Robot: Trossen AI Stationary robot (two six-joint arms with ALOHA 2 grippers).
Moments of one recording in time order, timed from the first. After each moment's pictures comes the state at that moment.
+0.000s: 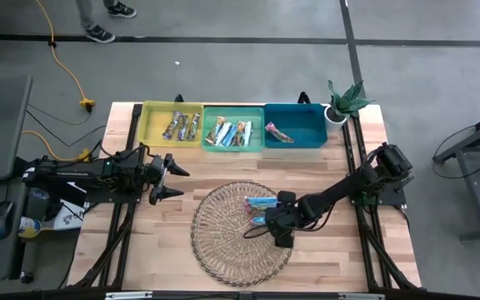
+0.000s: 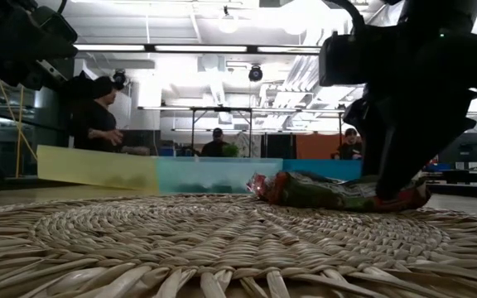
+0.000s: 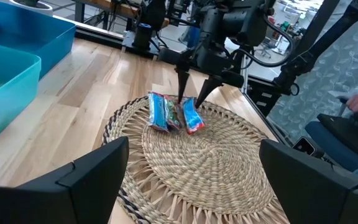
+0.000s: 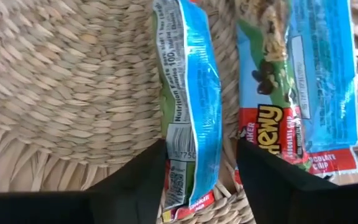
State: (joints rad) left arm 0.04 0.22 0.10 -0.01 0.22 -0.27; right arm 0.44 1.79 1.05 -0.50 0.19 0.53
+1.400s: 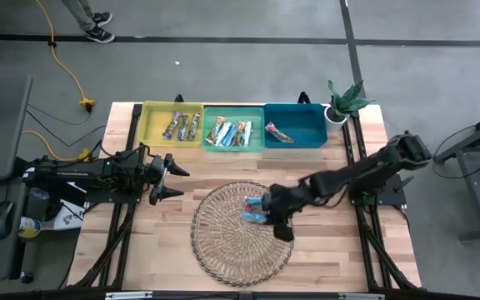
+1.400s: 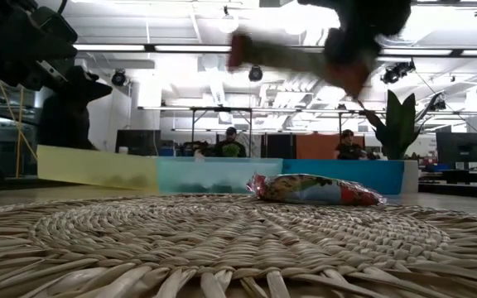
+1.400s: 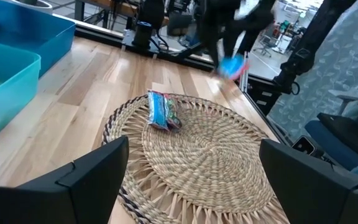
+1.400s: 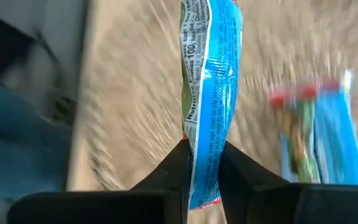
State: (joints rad) left arm 0.04 0.23 0.10 -0.01 0.22 -0.27; right arm 0.31 1.56 1.05 -0.32 -0.11 0.47
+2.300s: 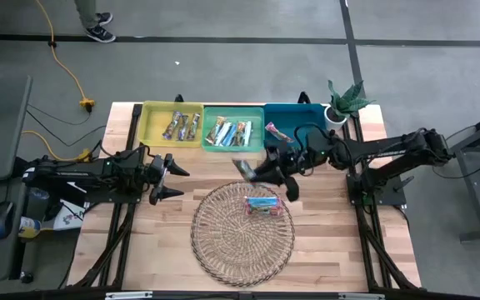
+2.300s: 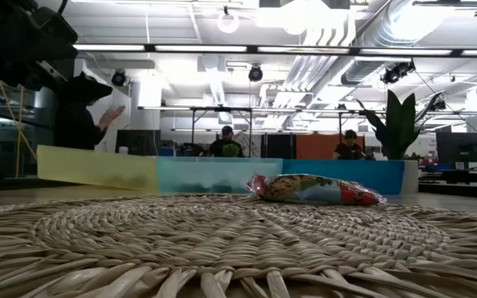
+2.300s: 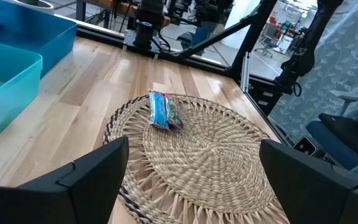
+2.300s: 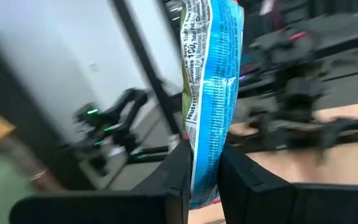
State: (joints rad) left arm 0.04 0.23 0.10 -0.01 0.21 -0.27; right arm 0.05 1.31 1.05 0.26 -0.31 0.37
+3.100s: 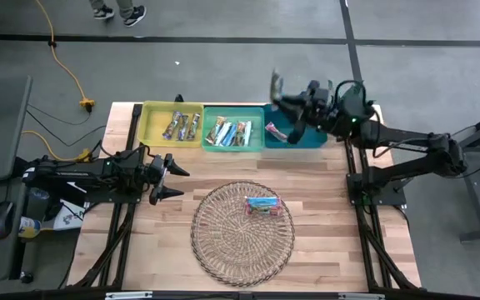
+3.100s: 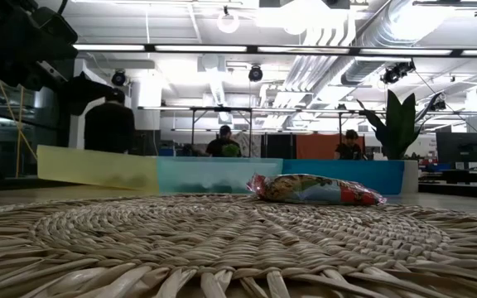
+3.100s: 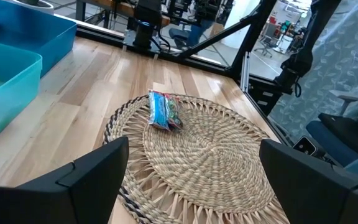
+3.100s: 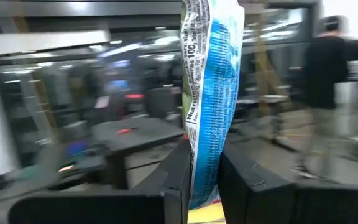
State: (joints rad) left arm 0.04 0.22 0.10 -0.01 0.21 -0.27; right arm -0.23 1.12 1.05 0.27 0.14 0.10
